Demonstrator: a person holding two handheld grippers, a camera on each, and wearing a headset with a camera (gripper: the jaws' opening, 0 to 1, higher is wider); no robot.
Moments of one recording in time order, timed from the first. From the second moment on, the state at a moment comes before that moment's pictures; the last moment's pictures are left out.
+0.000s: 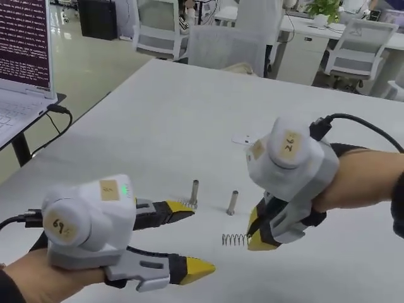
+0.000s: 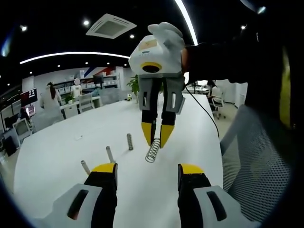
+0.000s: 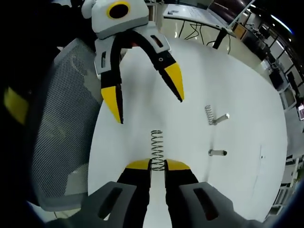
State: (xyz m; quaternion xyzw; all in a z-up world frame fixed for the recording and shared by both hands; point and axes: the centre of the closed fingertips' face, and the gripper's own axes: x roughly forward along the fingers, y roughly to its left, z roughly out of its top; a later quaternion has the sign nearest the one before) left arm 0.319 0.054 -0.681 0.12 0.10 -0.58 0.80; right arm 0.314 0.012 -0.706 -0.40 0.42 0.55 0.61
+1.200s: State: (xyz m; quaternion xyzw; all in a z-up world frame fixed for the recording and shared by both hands) left arm 0.305 0.043 -0.682 0.17 0.07 -0.62 0.77; right arm 0.299 0.039 -0.678 -0.42 0.38 0.57 0.59
